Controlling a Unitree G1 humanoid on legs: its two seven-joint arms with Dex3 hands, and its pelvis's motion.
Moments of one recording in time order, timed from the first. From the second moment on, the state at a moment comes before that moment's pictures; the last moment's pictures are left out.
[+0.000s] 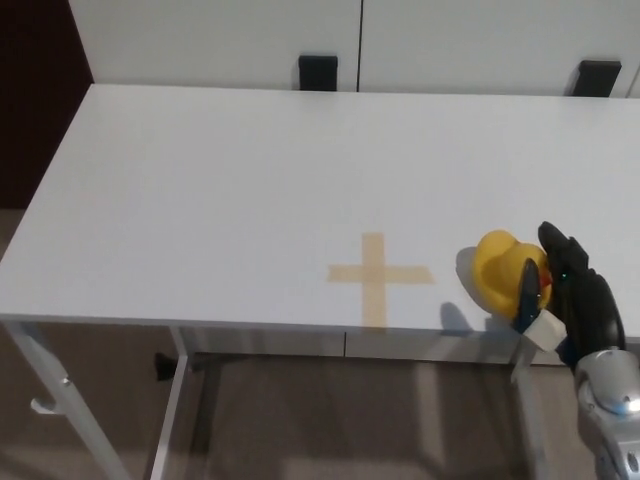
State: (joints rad) left_arm -0.04 0.51 0.12 1.27 0.10 -0.12 0.14; right_arm -0.41 -0.16 -0.02 0.60 -0.04 0.02 -0.08
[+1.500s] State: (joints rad) left_arm -0.06 0.49 0.09 1.27 0.11 -0.12 0.14; right_arm -0.47 0.00 0.13 0.58 -0.10 0.10 -0.09
